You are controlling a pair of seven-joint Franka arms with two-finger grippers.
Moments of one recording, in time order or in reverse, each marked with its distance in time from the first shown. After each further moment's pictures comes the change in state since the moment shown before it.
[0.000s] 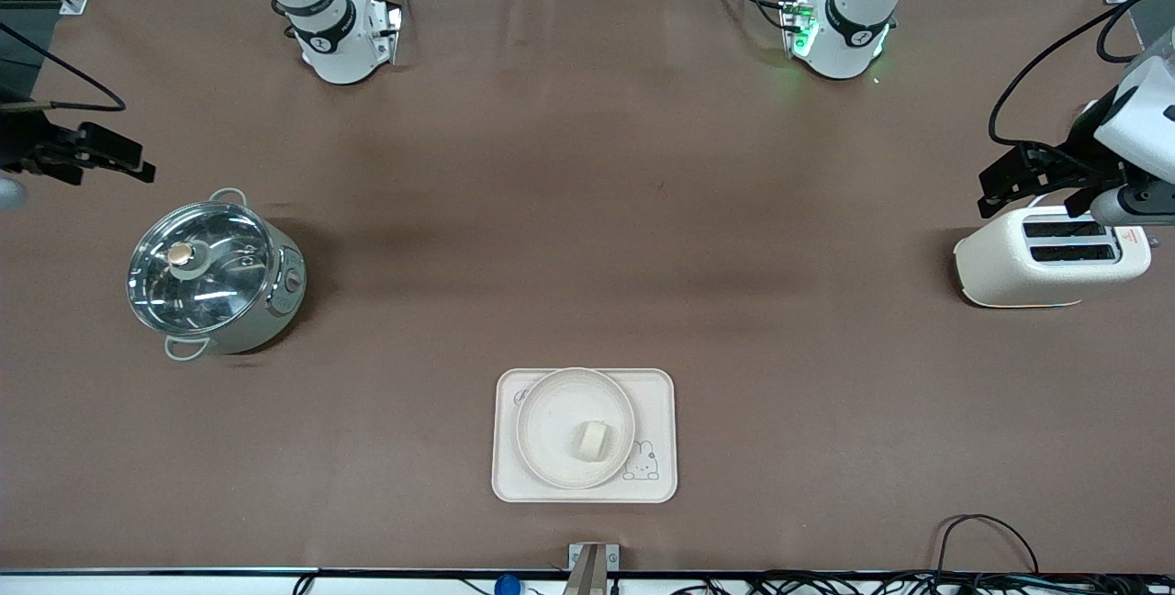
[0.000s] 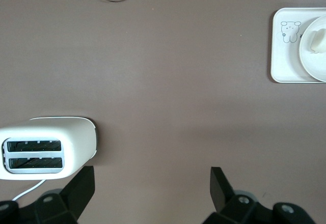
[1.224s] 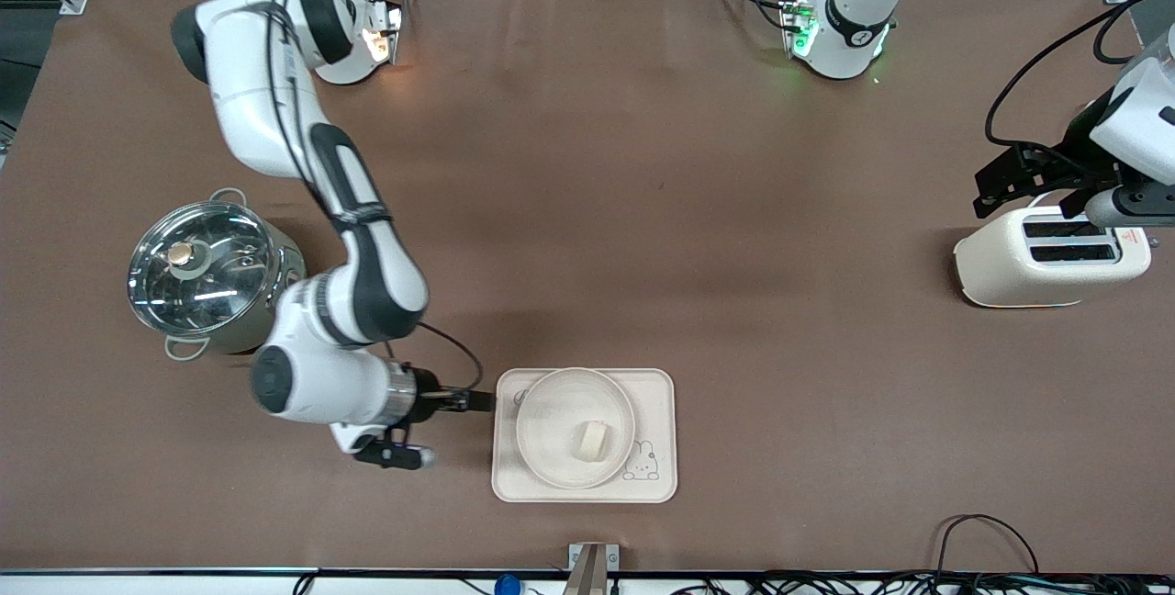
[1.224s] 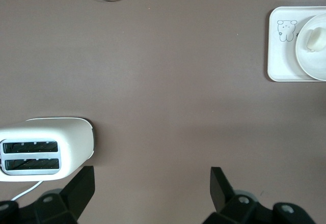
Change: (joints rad) left arm 0.103 0.004 -0.113 0.001 0.000 0.000 -0.001; right arm 0.319 1.020 -0.002 0.725 0.478 0.388 0.296
